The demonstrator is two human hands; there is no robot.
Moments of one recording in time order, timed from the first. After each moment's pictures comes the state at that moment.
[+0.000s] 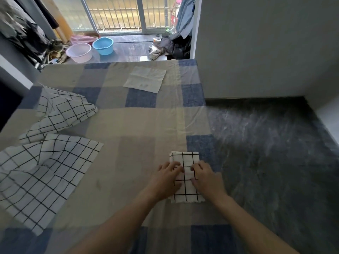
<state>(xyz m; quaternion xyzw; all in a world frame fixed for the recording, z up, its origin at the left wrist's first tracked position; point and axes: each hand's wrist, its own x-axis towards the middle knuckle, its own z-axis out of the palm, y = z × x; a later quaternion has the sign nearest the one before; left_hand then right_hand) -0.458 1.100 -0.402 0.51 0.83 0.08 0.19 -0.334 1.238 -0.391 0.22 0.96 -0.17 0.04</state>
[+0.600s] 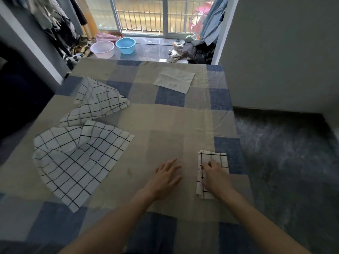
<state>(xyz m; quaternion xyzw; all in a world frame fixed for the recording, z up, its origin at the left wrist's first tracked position) -0.503 0.988 -0.410 0.42 0.86 0.17 0.25 -0.385 1.173 -0.379 0.23 0.96 -0.12 0.13</state>
